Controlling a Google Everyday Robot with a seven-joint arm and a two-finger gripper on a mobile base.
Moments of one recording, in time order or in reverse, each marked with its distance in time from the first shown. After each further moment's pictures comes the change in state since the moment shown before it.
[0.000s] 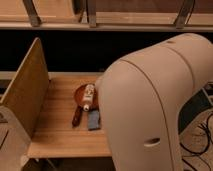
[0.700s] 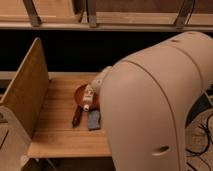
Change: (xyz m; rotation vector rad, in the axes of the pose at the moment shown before) arm -0.002 0.019 -0.020 -0.020 -0.037 -0.021
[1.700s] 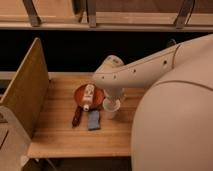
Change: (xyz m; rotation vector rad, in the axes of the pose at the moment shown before) arm -0.019 -0.031 -0.072 0.056 -0.205 0.072
